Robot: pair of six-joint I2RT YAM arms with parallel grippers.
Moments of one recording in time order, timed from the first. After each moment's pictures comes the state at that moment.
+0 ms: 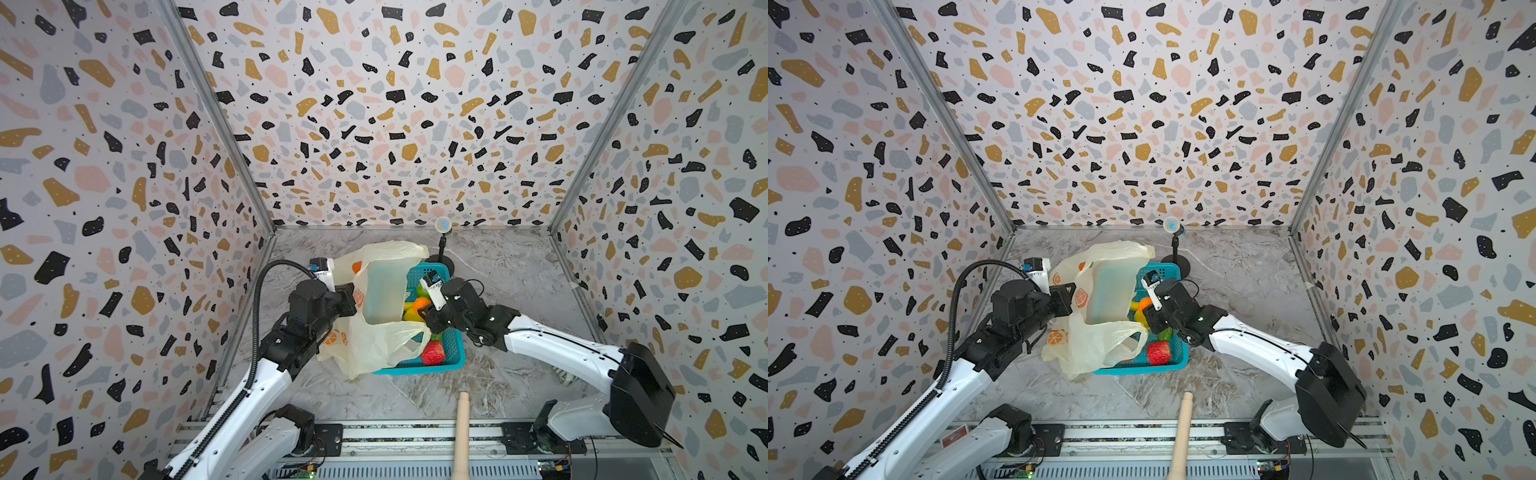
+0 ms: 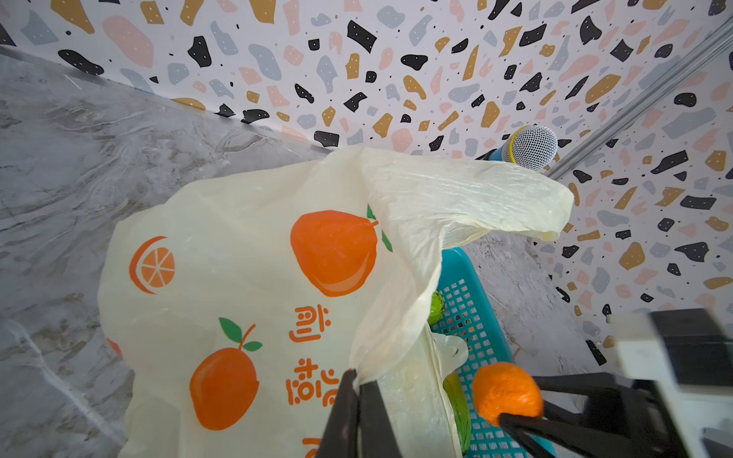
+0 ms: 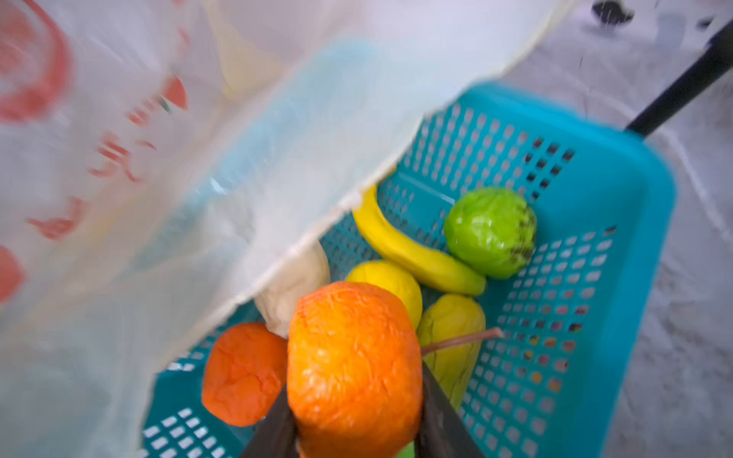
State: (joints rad) left arm -0.38 0.86 0.75 -0.27 0.02 -0.51; right arm 0.85 1.35 0.97 -0.22 0.01 0.19
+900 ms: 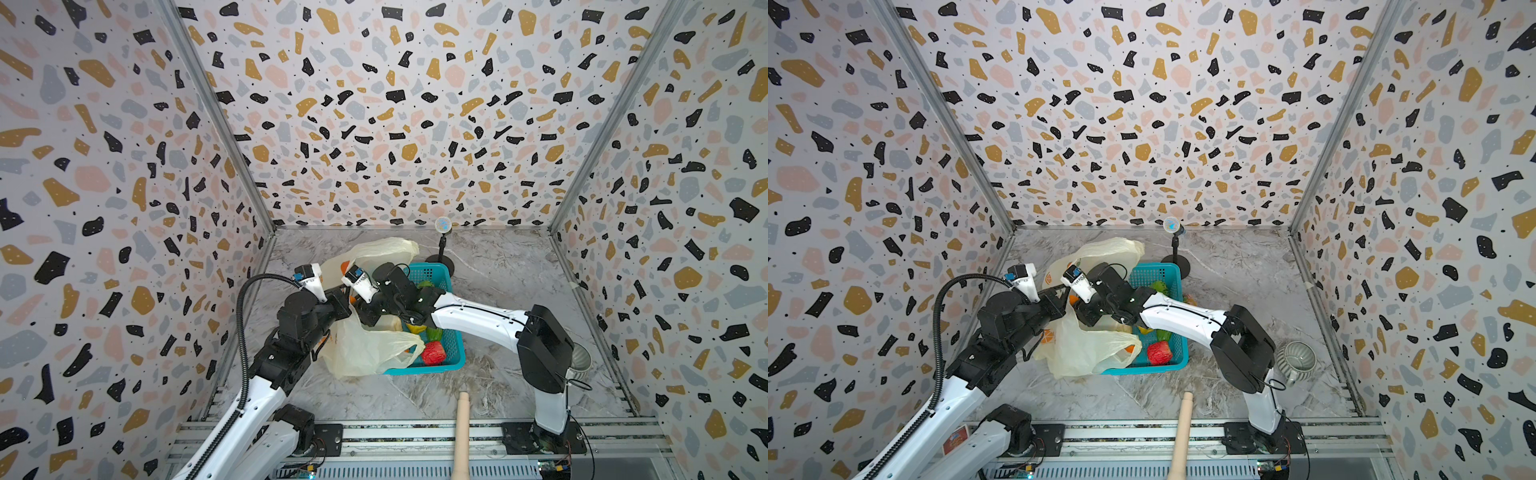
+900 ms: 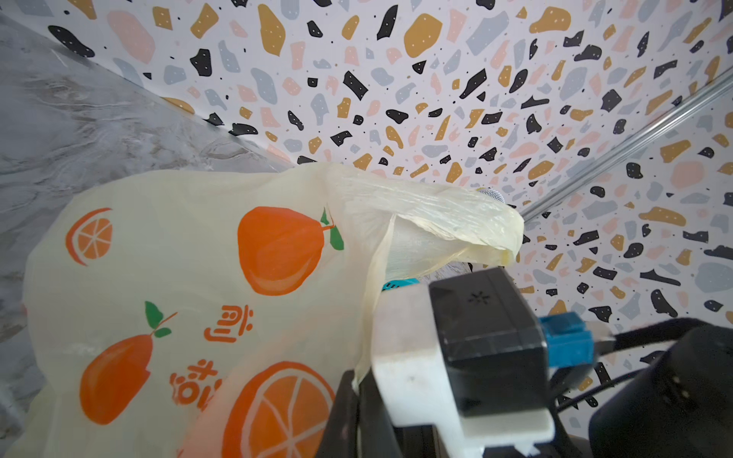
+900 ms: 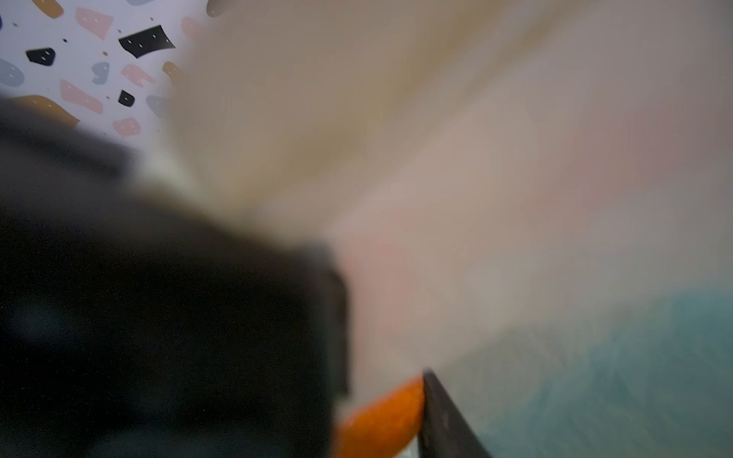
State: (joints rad) left arm -0.37 0.74 0.65 -0.17 0.03 -0.70; right arm 1.03 1.95 1.56 -0.16 -0.27 0.07
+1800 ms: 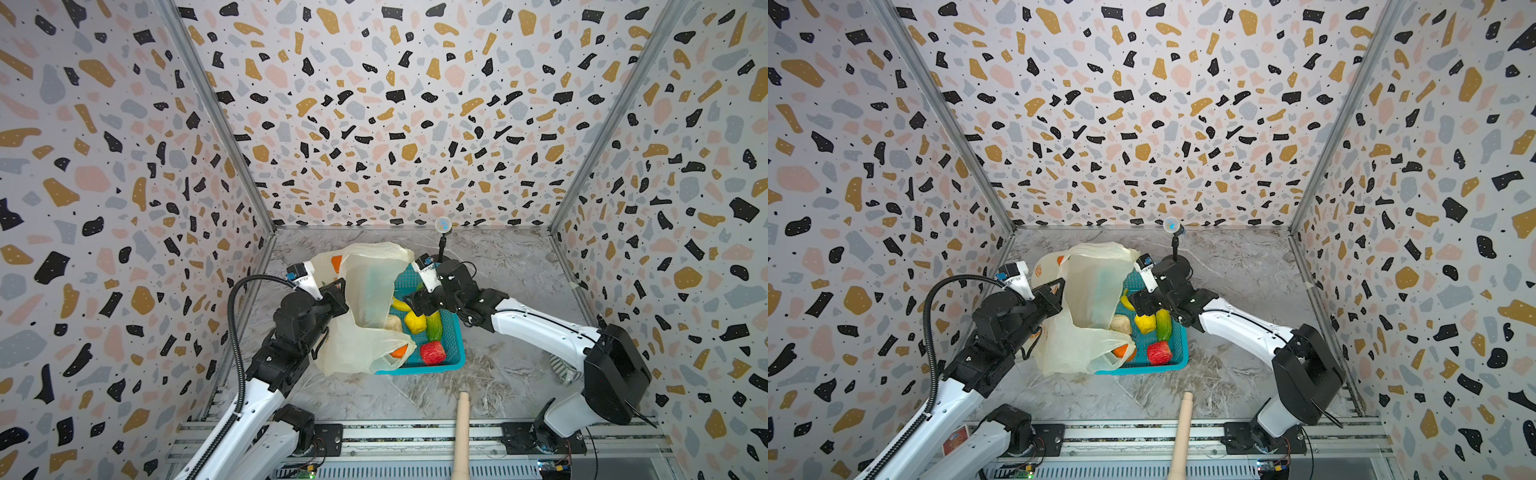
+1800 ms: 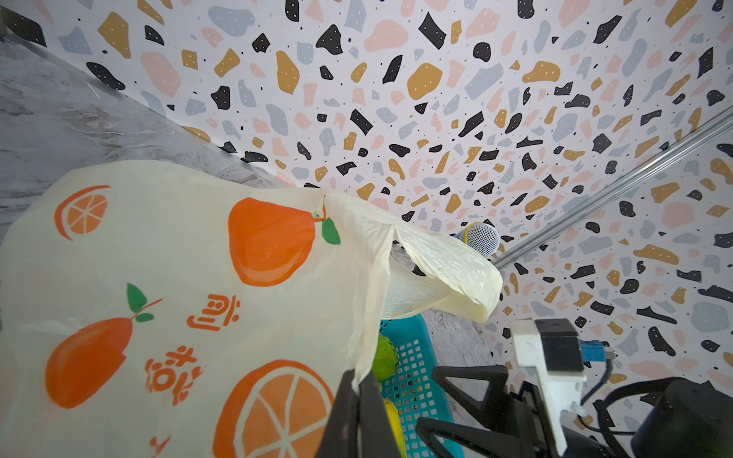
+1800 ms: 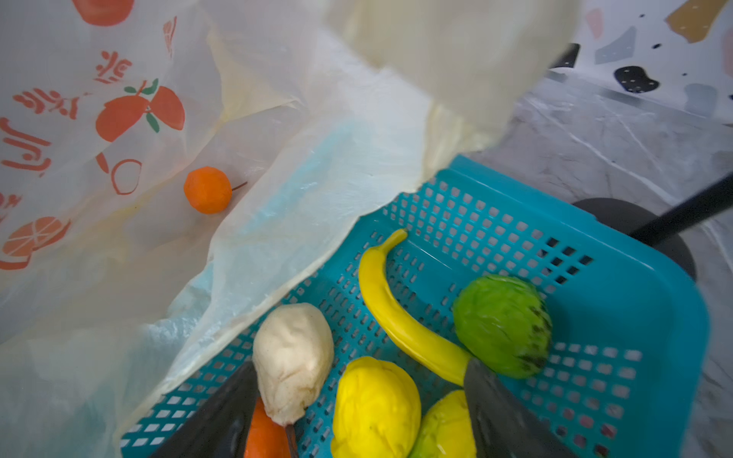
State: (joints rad) left arm -0.37 0.73 0.68 -0.17 -0.05 -0.71; right arm 0.76 1.50 1.07 -0.16 -0.09 0.14
